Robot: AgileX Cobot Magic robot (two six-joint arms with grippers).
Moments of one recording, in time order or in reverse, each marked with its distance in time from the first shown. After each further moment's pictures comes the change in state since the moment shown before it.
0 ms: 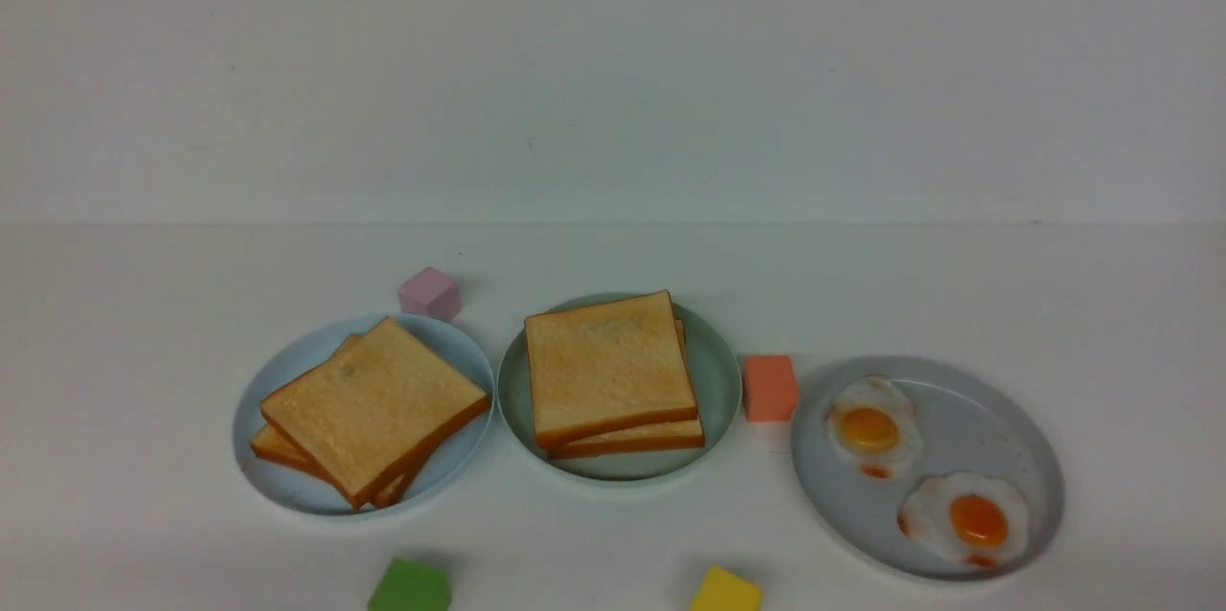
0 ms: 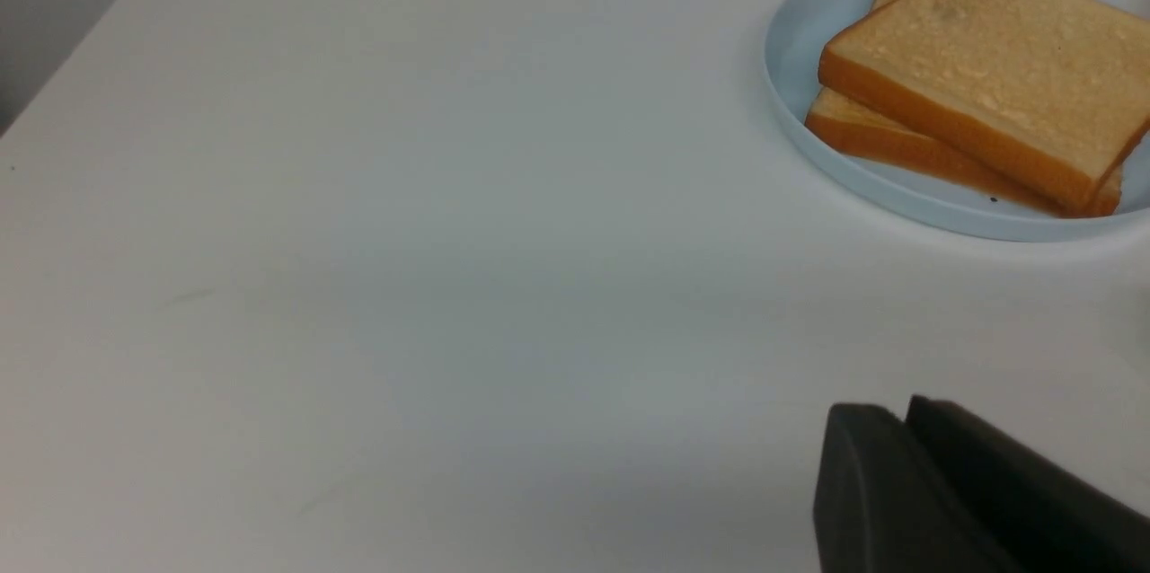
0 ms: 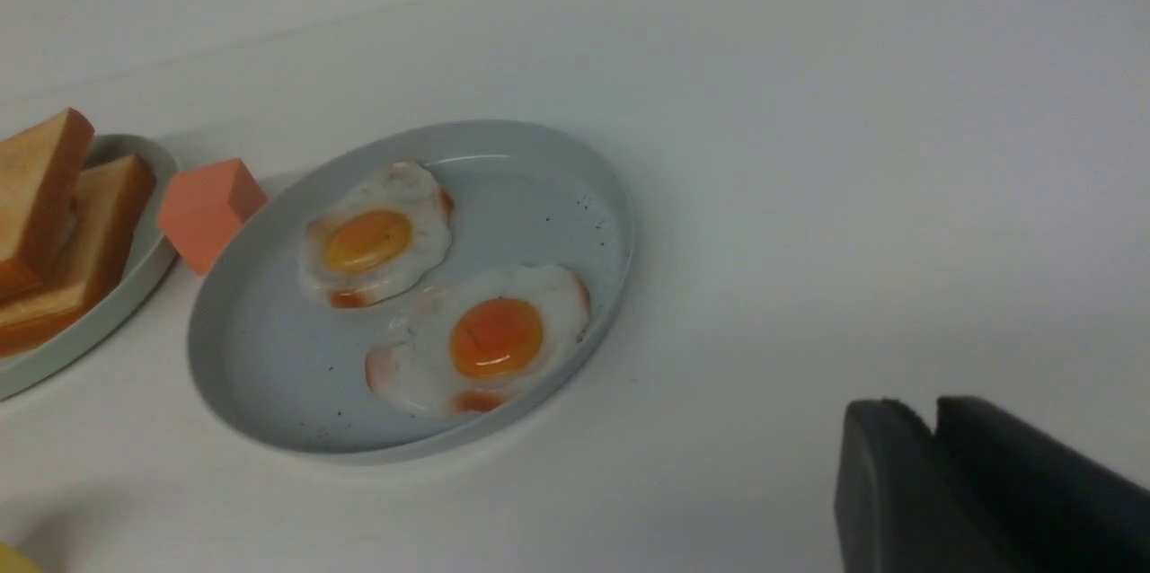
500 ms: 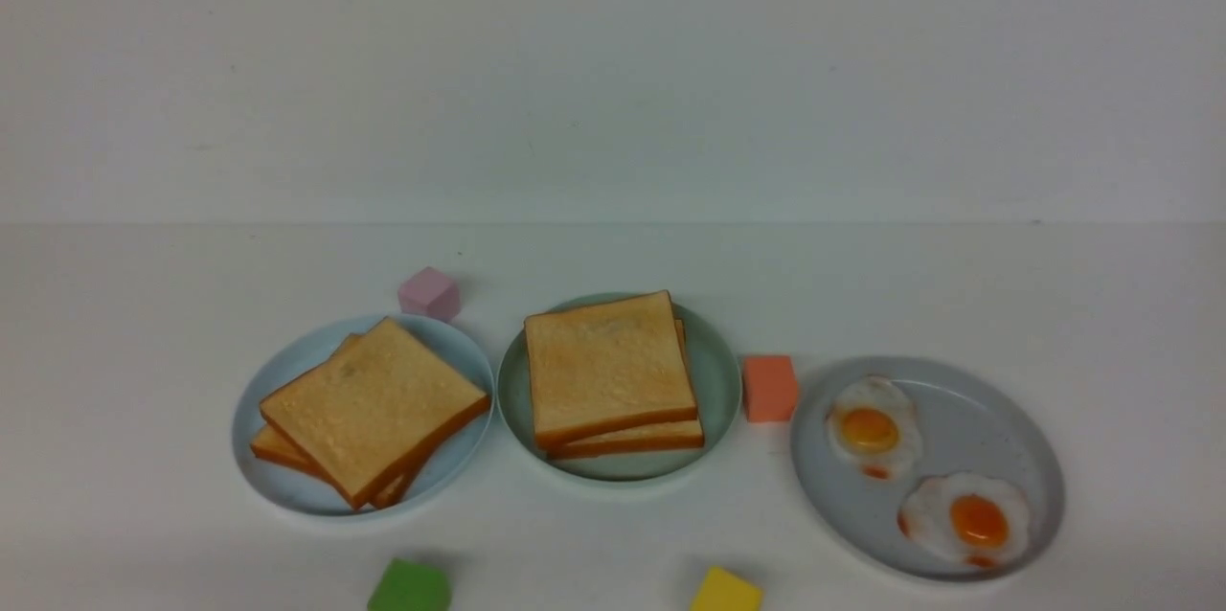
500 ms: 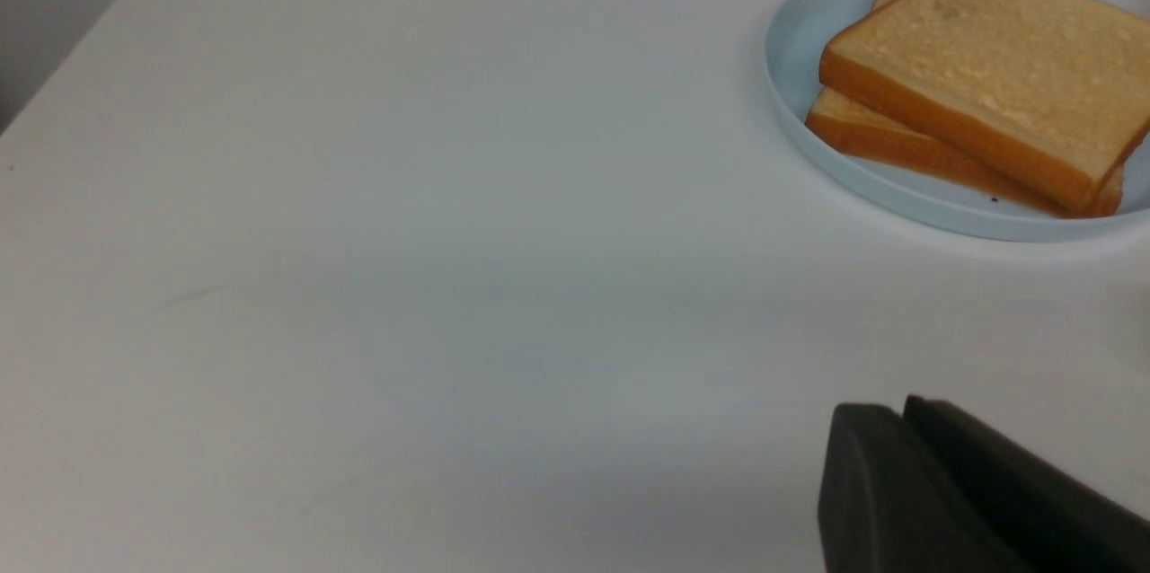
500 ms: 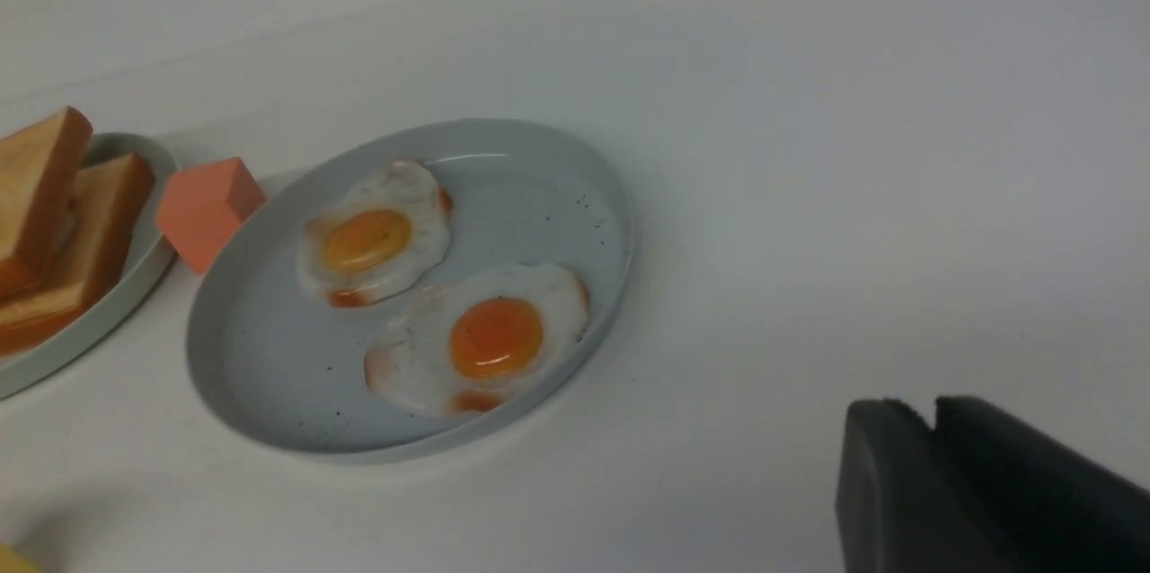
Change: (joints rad) right arm 0.000 0.000 -0.001 0.000 0.001 0.000; left arm 0.000 0.000 0.000 0.000 0.000 0.000
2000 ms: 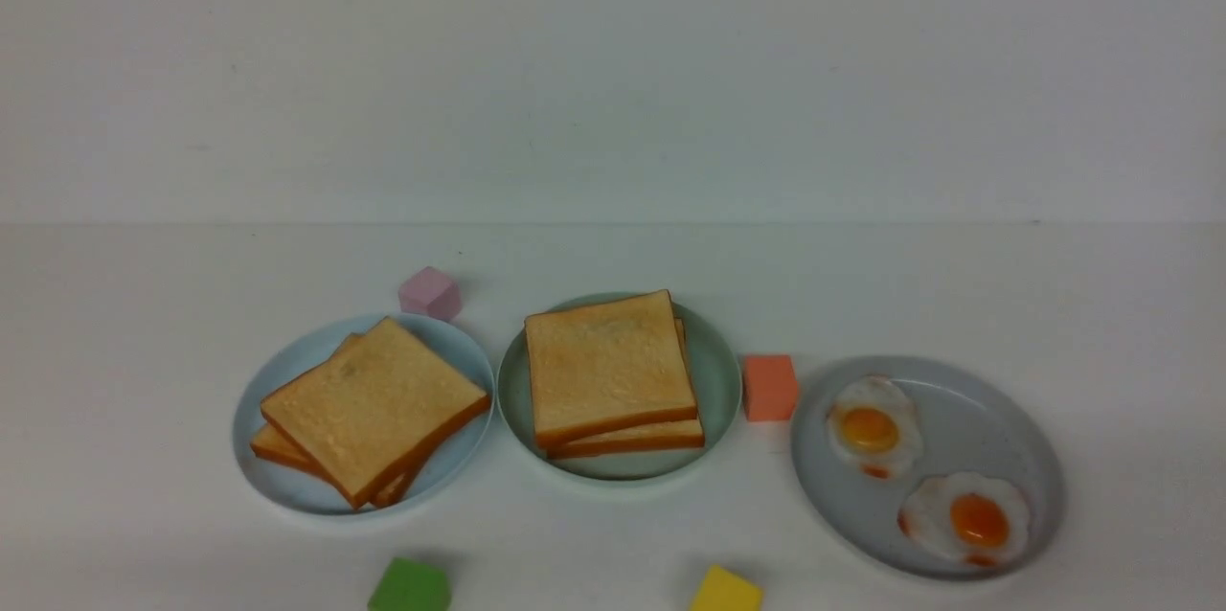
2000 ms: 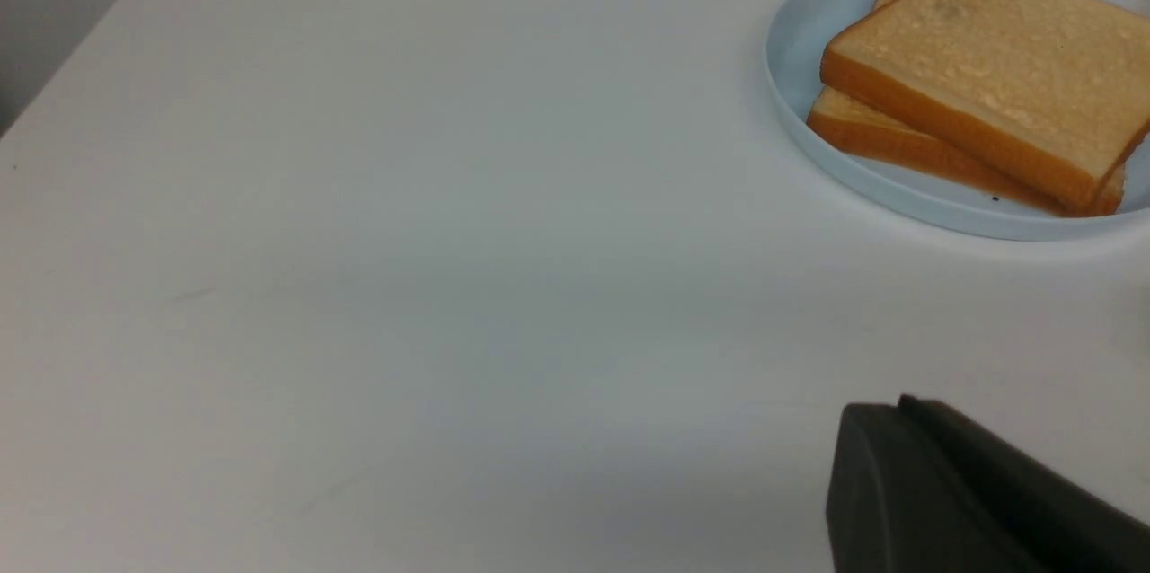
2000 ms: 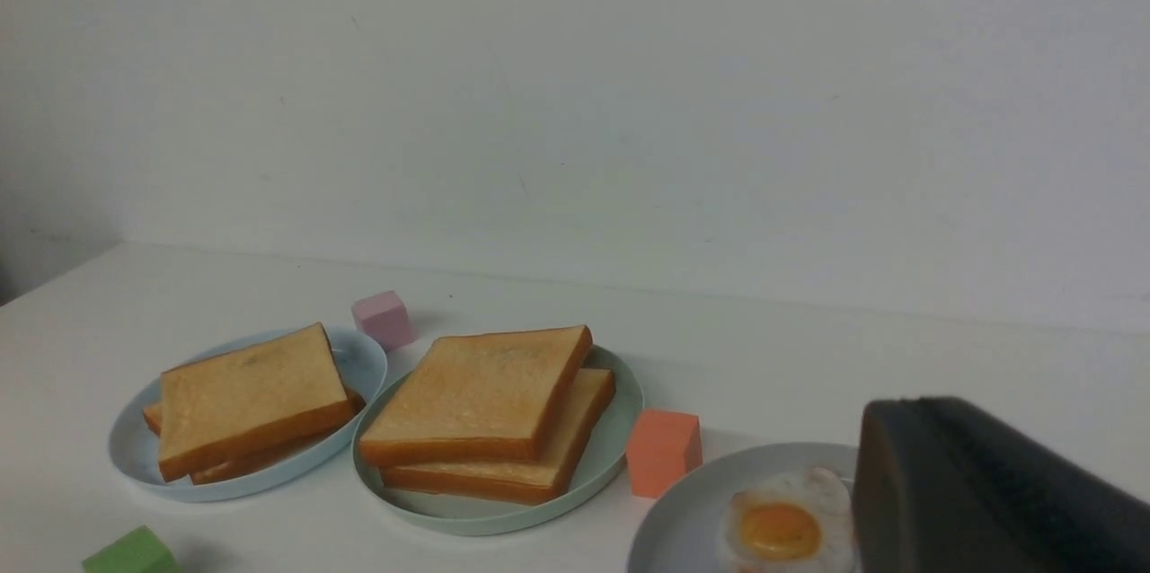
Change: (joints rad) right arm 0.484 0.111 -0.197 -0.271 -0.223 0.179; left arm 0.000 0.000 0.000 0.000 0.000 0.000
